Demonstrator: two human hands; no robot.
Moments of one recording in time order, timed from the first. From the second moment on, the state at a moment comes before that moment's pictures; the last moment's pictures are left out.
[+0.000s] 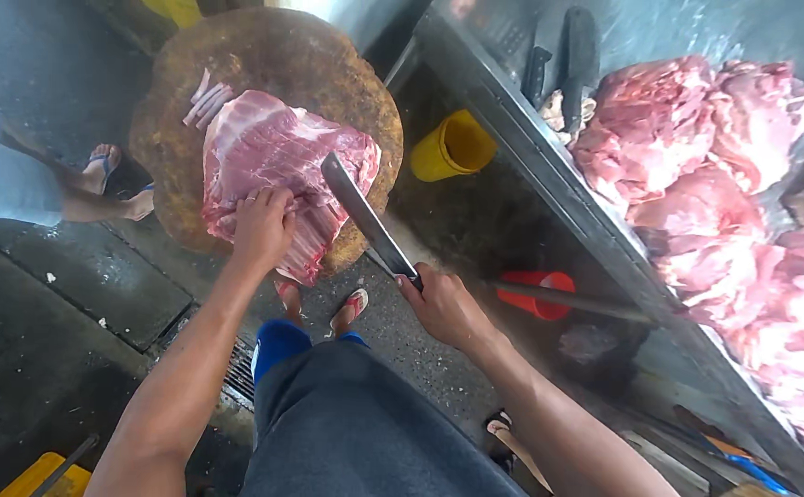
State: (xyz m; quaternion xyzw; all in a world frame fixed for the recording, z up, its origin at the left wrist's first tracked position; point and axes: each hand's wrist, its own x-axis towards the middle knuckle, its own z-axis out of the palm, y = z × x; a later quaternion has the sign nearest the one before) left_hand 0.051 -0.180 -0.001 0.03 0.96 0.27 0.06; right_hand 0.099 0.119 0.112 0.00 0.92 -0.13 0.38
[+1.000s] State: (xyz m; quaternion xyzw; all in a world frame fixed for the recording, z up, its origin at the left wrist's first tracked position) left_hand 0.045 -0.159 0.014 0.08 0.98 0.03 0.17; right_hand 0.089 0.109 0.101 -0.01 0.90 -0.08 0.42
